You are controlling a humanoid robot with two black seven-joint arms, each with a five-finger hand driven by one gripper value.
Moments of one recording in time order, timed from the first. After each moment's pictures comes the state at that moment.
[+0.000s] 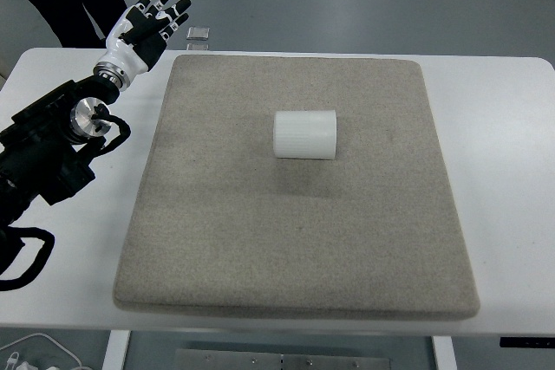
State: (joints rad) left arm -1.00 0.16 -0.59 -0.29 -0.11 -0.39 -0.29; right arm 0.02 0.00 -0.06 0.14 -0.01 0.00 -0.23
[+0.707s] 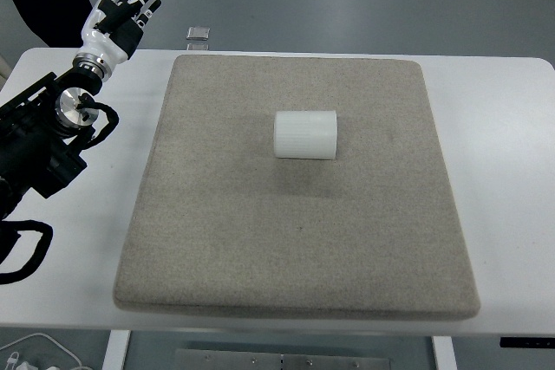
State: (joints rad) left arm -1.01 0.18 -0.71 -0.27 -0.11 -0.35 -0.28; right arm 0.02 0.00 -0.06 0.14 -0.01 0.00 -0.23
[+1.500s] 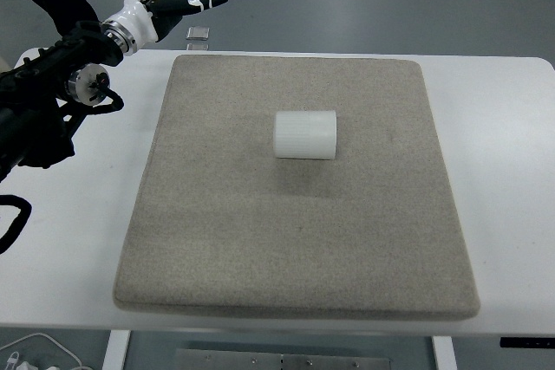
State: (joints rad) left arm -1.12 0.24 -0.44 -0.44 0.24 -0.35 -0.29; right arm 0.02 0.00 -0.06 0.14 -0.01 0.00 -0.23
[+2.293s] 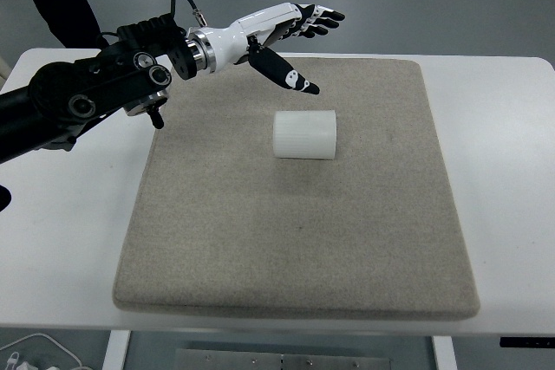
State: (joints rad) left arm -1.24 0.33 -0.18 -1.01 0.74 -0.06 -0.21; right arm 0.02 0.00 -0.06 0.14 -0.01 0.00 -0.23
